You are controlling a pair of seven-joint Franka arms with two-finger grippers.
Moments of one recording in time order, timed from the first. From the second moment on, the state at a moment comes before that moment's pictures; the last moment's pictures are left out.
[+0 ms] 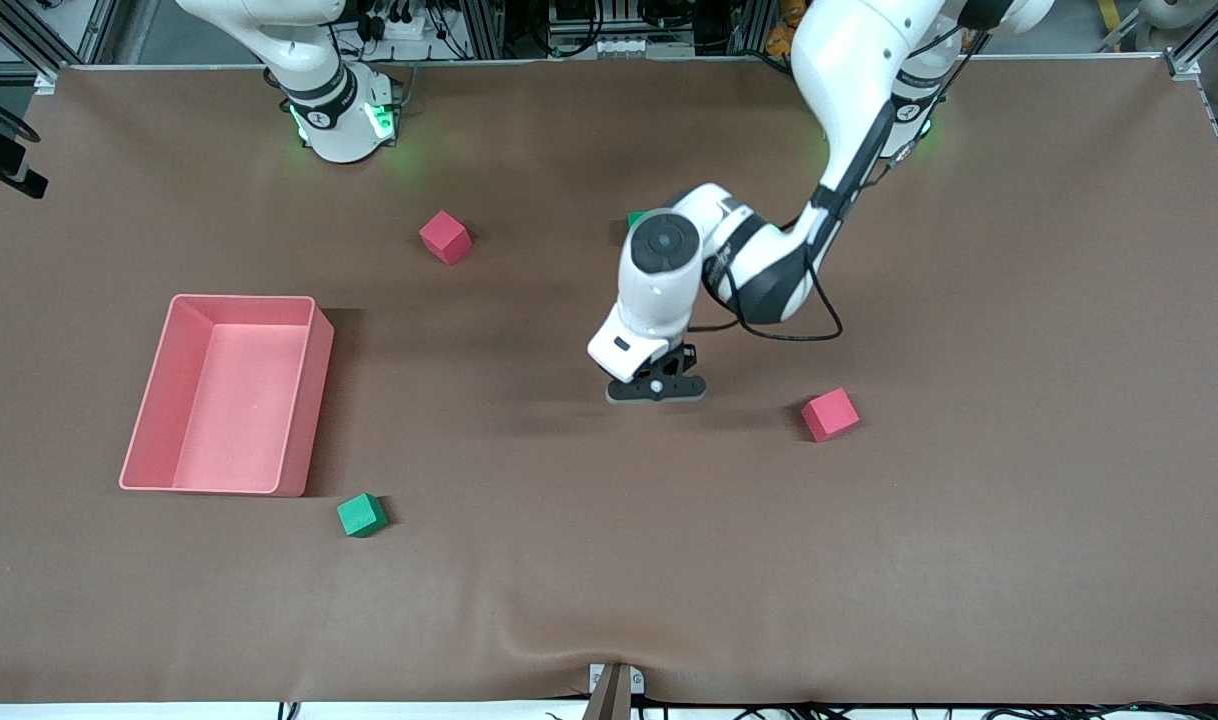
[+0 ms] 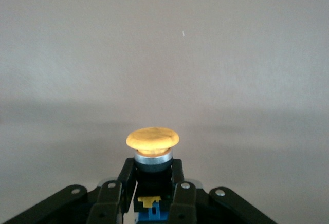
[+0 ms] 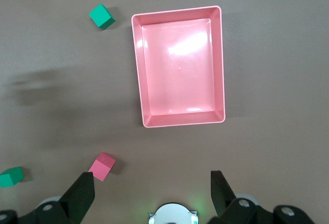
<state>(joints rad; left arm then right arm) -0.68 0.63 -0.09 -1.50 0.20 2.24 -0.92 -0.07 -0.04 -0.06 -1.41 0.05 1.30 -0.01</state>
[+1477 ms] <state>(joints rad) -1.01 0.72 -0.07 -1.50 0.99 1.94 -2.06 -0.07 -0.04 -0.06 -1.42 0.05 1.30 -0.01</state>
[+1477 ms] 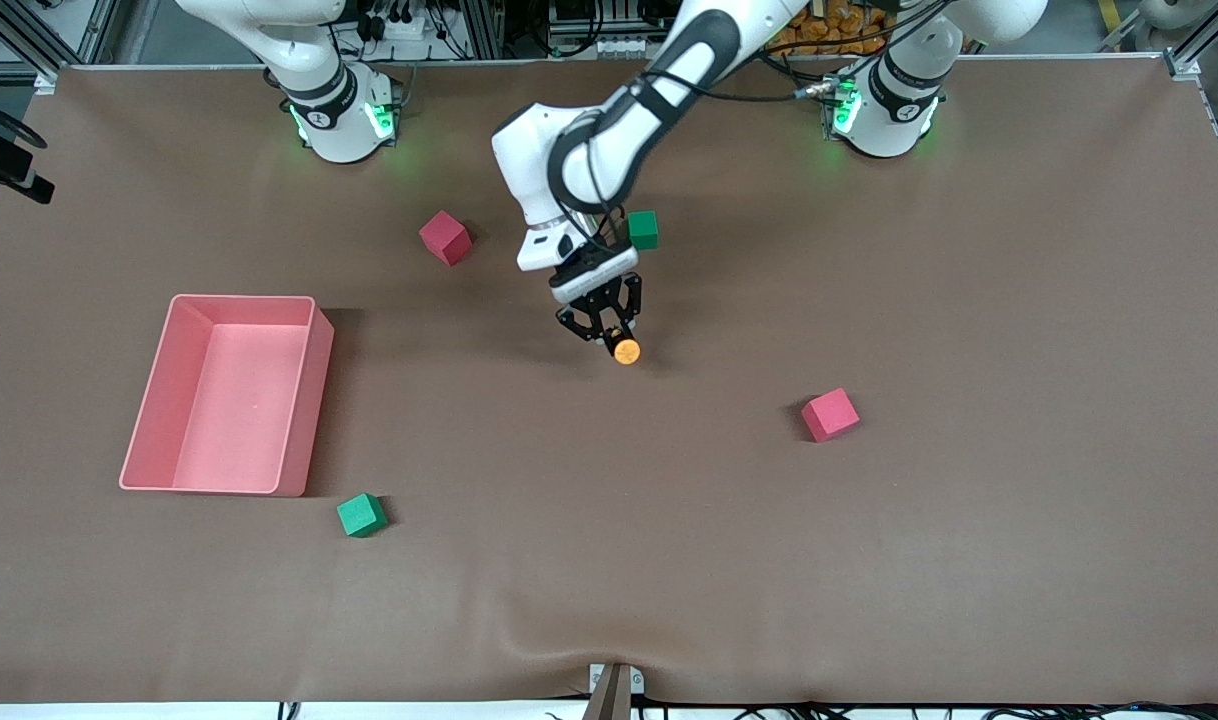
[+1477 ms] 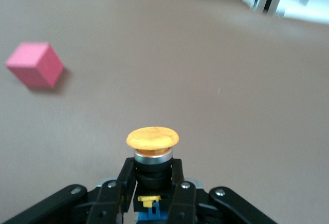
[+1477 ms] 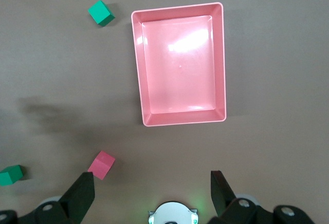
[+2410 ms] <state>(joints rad) -1.16 0.92 0.04 -1.46 1.27 1.80 -2.37 -0.07 -0.03 -0.07 -1.43 0.04 1.31 -0.09</state>
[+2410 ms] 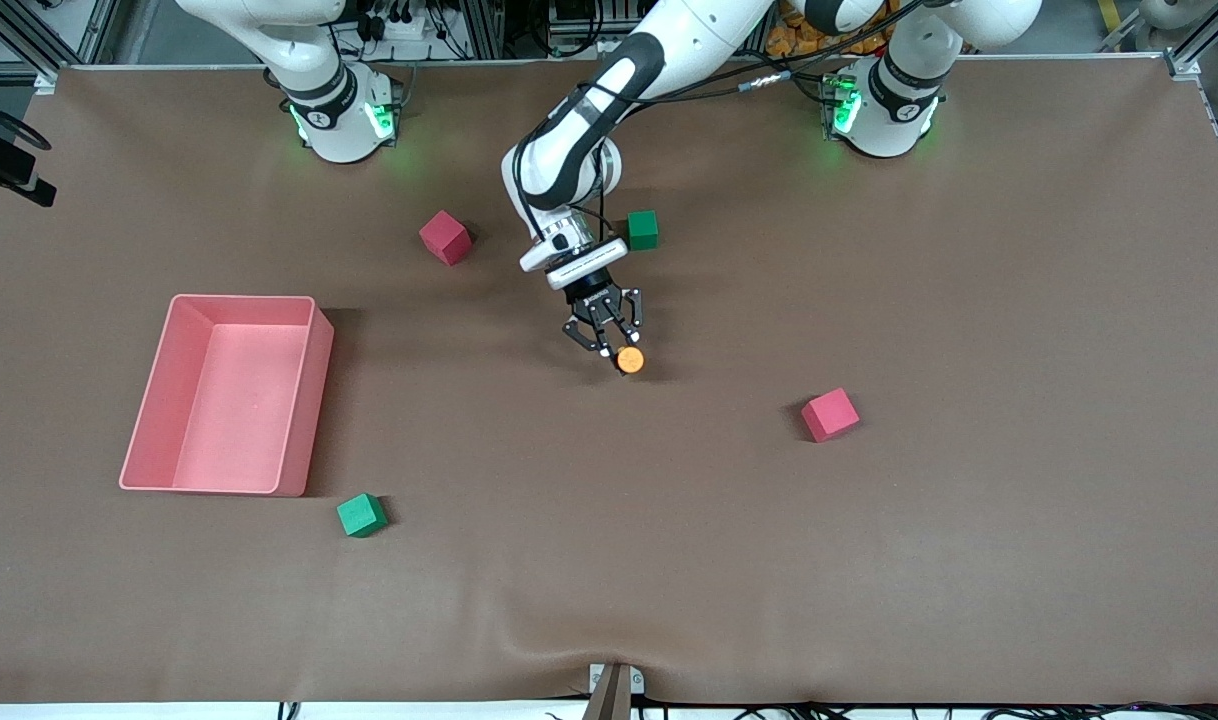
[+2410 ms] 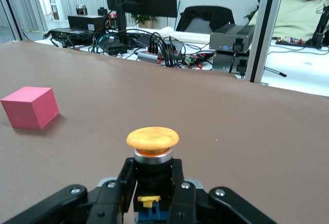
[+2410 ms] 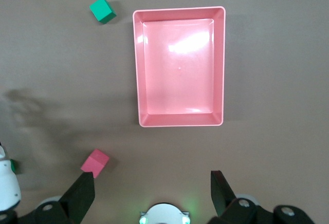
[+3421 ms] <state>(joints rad) -1.17 1.03 0.05 -1.41 1.33 1.80 -2.46 0.07 -0.01 -0.06 -1.42 -0.05 1.33 0.18</state>
